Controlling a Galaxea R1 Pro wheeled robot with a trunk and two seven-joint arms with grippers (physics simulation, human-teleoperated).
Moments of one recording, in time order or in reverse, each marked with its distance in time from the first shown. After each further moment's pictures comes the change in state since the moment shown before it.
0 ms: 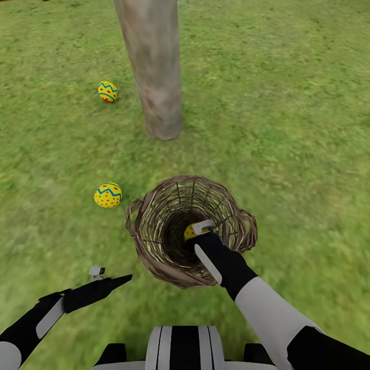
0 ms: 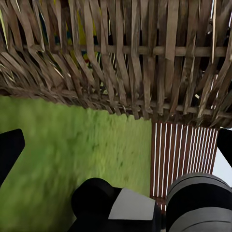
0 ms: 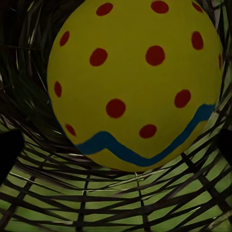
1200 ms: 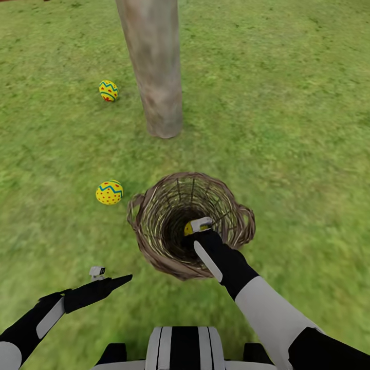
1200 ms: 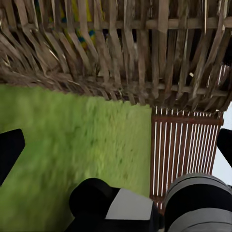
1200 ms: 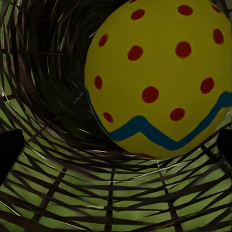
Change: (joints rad) left arm 0.000 -0.002 0.000 0.000 -0.002 -0.002 0.000; right arm 0.000 0.000 -0.001 -0.051 -0.054 0.000 0.001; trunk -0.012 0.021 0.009
